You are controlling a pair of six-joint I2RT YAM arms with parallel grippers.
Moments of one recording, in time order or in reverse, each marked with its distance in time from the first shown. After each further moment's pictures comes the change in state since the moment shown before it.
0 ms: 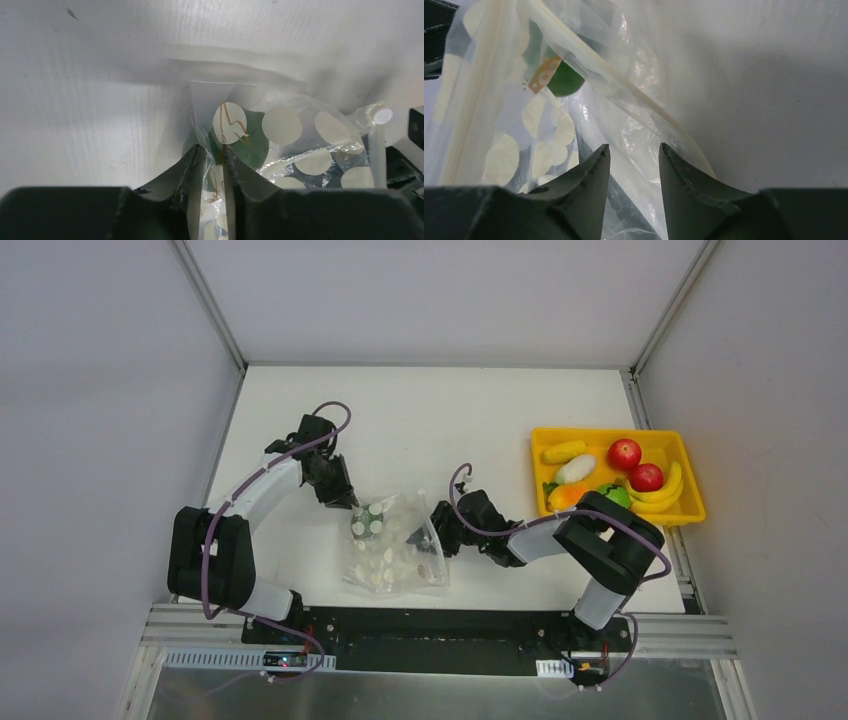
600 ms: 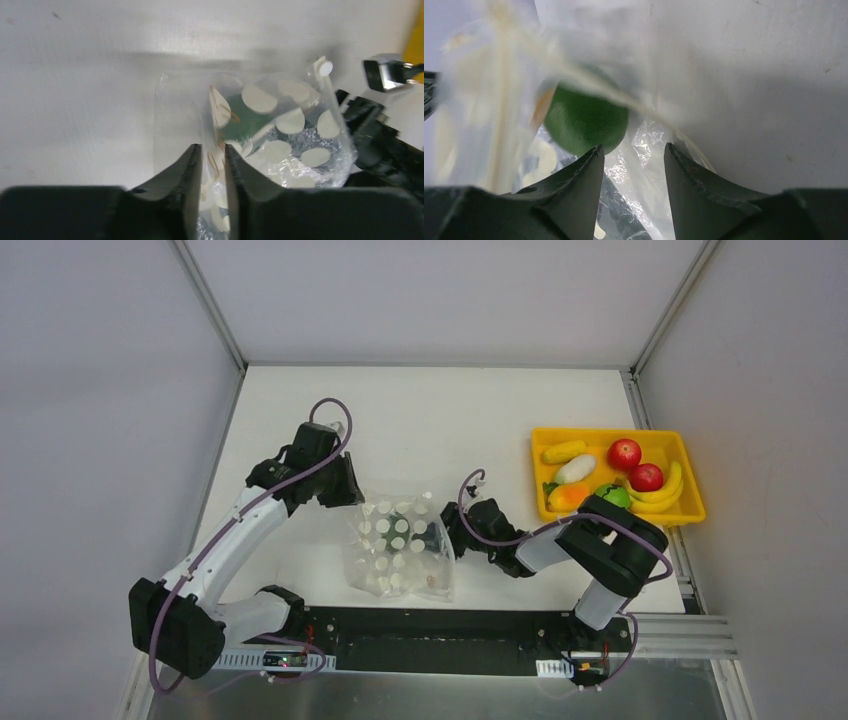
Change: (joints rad) left arm -0.194 -0.341 -0.005 -0.035 -0.080 -0.010; right arm 0.003 -0.006 -0.122 0.198 0.085 0.031
